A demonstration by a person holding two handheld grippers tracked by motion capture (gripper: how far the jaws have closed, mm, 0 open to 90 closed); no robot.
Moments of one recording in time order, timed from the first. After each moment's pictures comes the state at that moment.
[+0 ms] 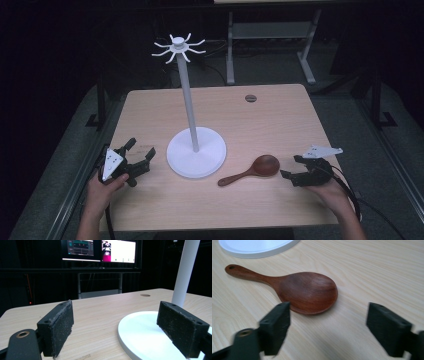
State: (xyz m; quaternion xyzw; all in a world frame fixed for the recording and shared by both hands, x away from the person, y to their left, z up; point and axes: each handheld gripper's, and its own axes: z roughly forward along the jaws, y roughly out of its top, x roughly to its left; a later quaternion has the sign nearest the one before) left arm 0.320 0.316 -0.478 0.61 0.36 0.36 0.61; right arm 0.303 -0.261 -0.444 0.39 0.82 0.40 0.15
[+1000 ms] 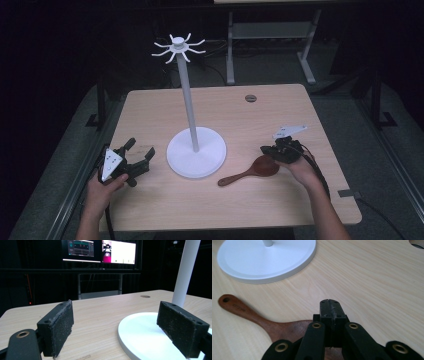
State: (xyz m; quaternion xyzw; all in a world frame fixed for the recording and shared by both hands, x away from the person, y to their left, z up) left arm 0.320 0.317 -0.478 0.61 0.36 0.36 0.61; right arm 0.365 -0.196 -0.433 0.35 0.84 0.39 0.13
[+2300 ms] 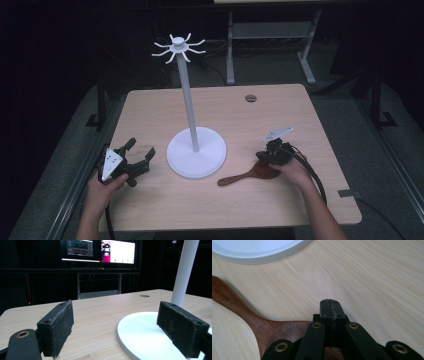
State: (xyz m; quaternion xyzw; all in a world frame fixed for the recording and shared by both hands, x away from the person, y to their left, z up) left arm 0.320 0.316 -0.478 0.61 0.36 0.36 0.61; right arm 0.374 -0.181 -0.455 0.34 0.87 0.33 0.09
